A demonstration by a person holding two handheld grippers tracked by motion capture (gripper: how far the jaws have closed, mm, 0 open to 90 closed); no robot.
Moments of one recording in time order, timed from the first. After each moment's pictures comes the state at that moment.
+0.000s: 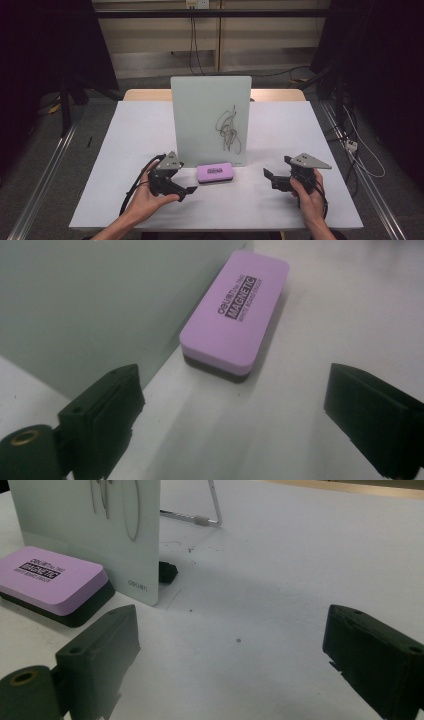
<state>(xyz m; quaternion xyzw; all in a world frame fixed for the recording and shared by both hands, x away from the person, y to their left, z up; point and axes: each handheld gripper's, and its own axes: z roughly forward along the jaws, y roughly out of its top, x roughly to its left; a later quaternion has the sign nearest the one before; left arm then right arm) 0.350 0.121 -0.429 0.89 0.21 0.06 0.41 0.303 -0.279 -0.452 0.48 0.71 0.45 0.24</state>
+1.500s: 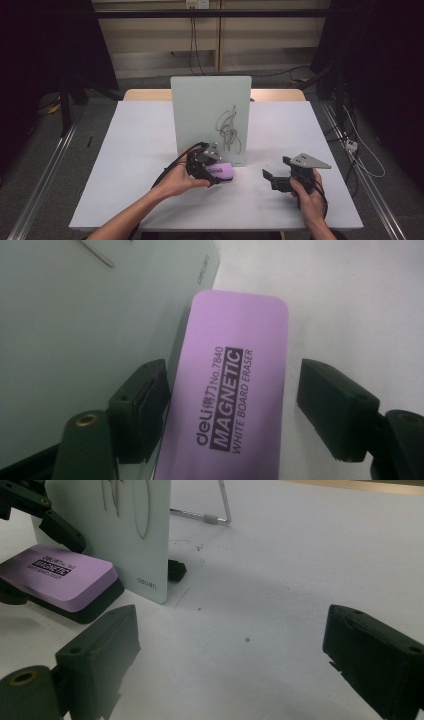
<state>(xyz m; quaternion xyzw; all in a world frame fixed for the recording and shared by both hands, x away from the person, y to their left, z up) 0.395 0.025 -0.432 0.95 0.08 0.01 0.30 0.303 -0.279 -0.453 0.47 0.72 0.45 0.23</state>
